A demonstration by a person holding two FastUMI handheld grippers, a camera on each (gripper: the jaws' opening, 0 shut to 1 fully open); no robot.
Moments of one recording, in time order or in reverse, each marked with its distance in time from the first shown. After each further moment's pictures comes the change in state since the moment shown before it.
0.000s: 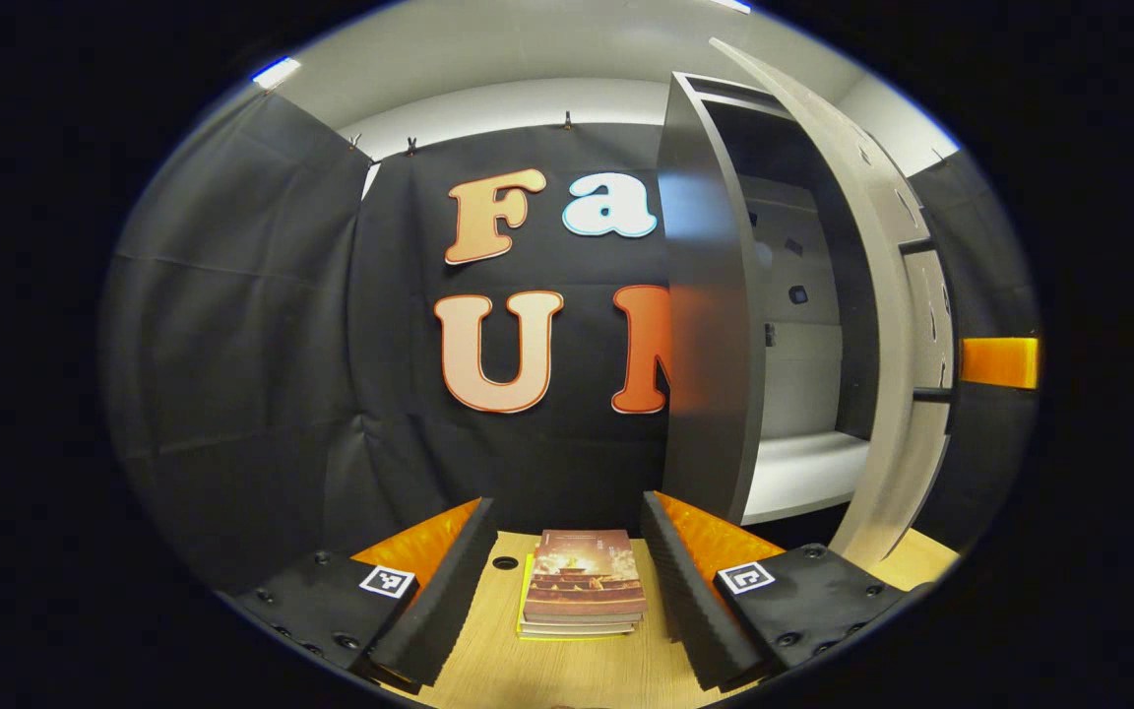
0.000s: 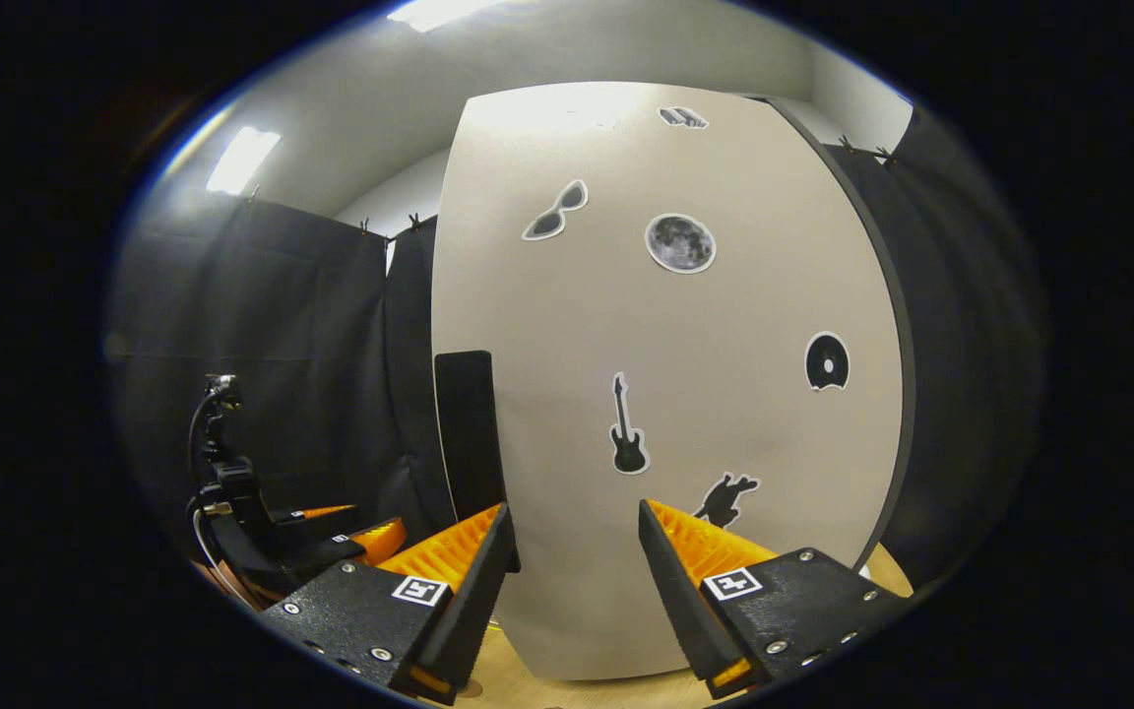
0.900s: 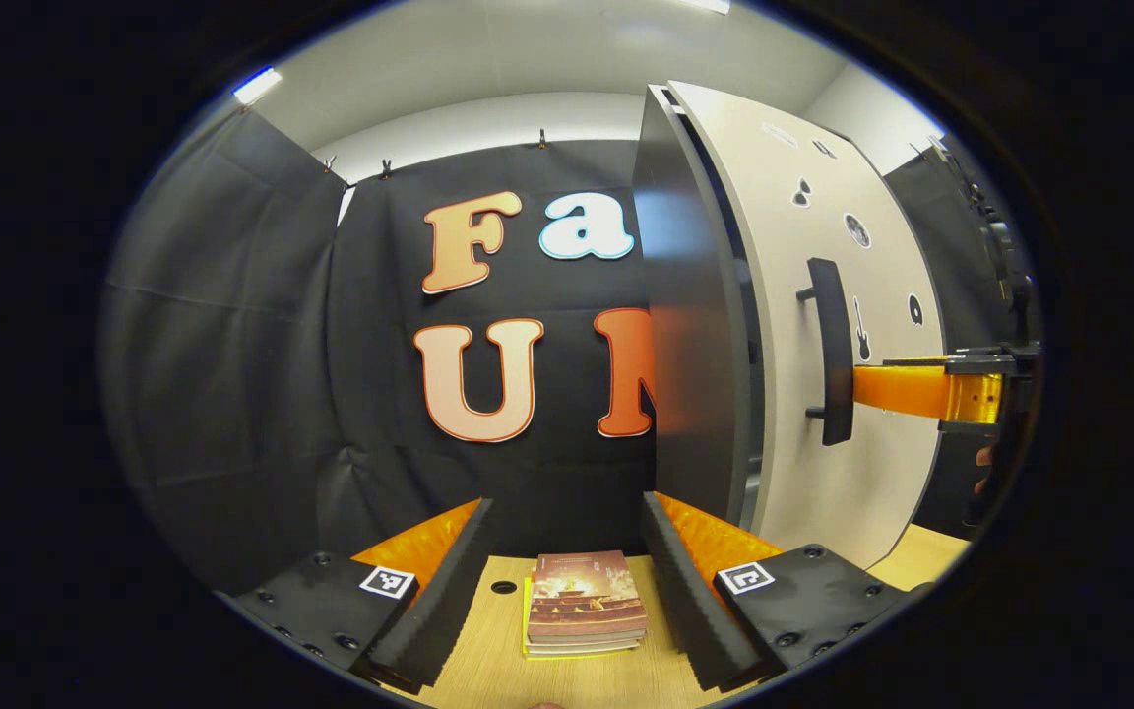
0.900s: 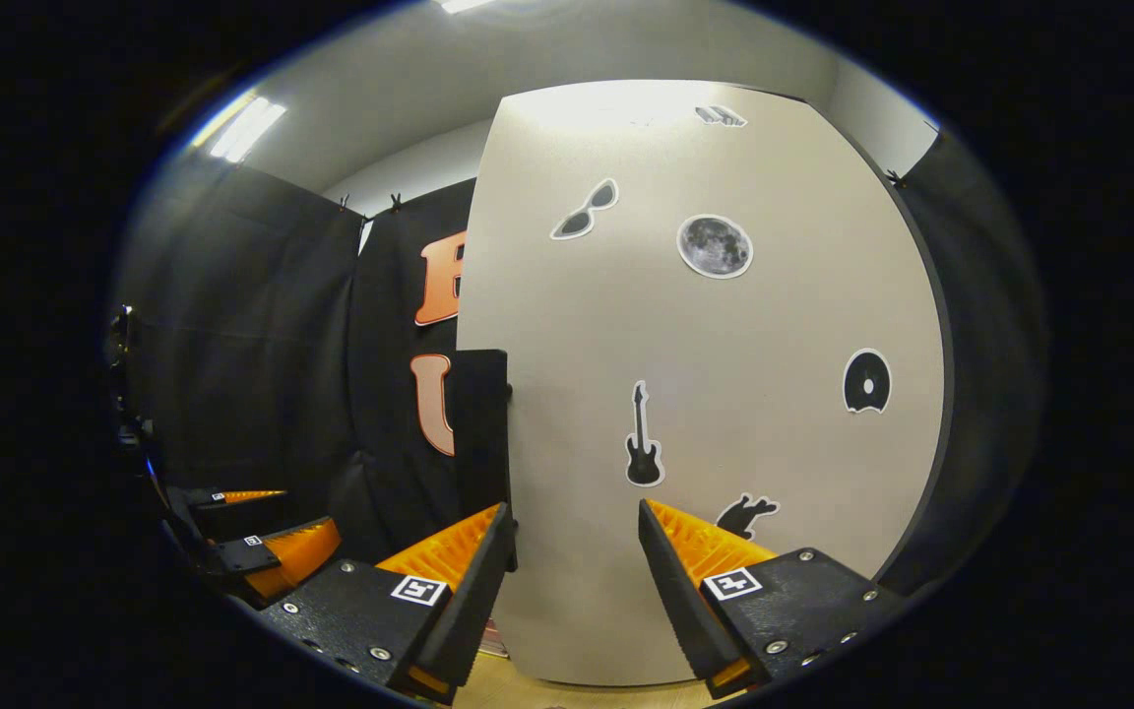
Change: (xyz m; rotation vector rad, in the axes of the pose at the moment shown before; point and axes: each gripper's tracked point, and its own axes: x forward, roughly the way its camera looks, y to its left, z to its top) left arm 0.004 -0.005 0.024 0.046 -0.049 -0.043; right arm 0.025 0.001 0.001 -0.071 -0.009 -0.104
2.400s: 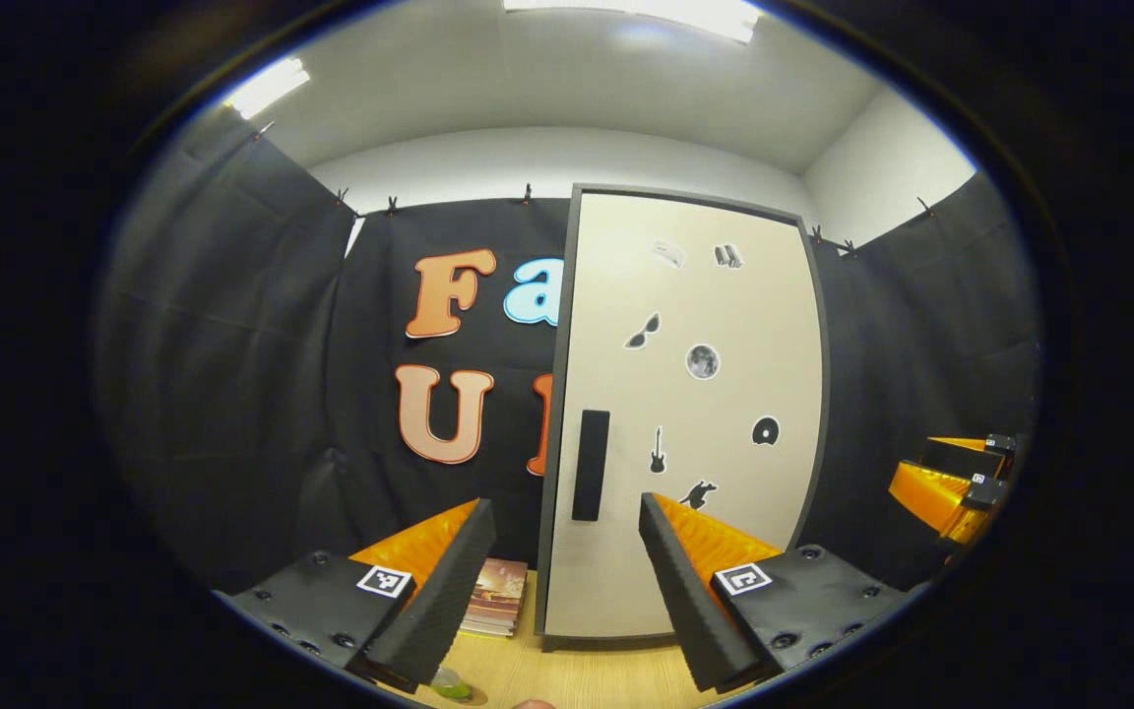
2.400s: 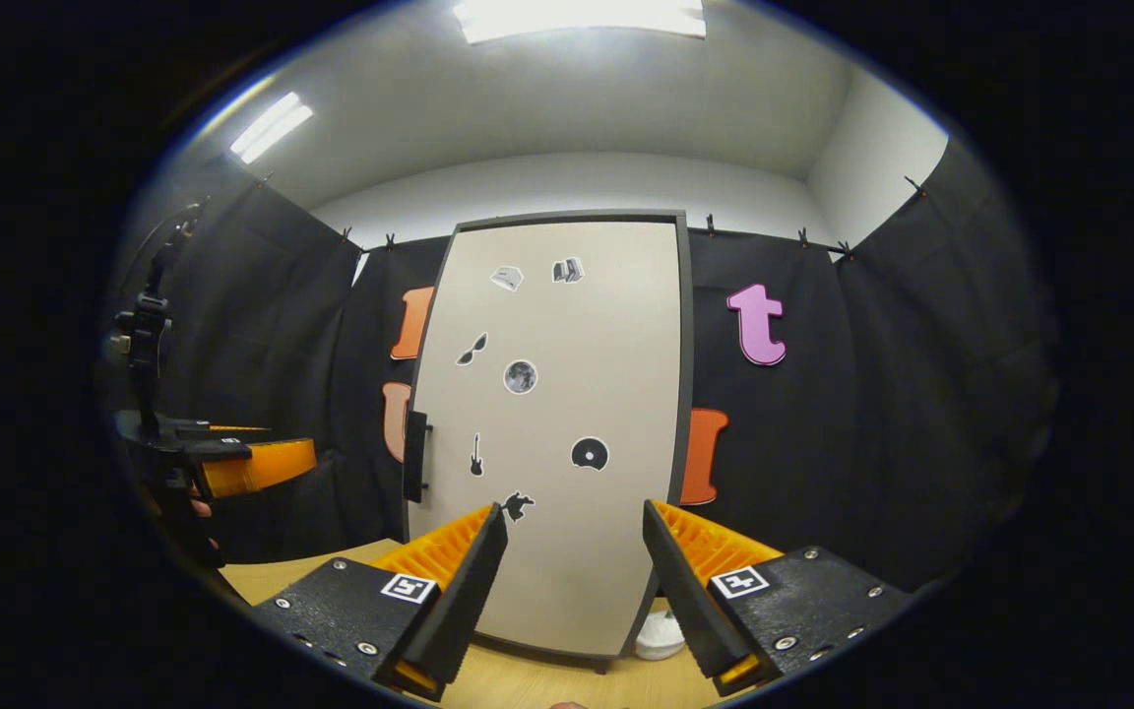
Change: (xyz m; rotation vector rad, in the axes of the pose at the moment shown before) left arm -0.149 -0.169 0.139 -0.109 -0.081 0.027; right arm -0.250 -0.142 0.077 -0.108 -0.108 -0.092
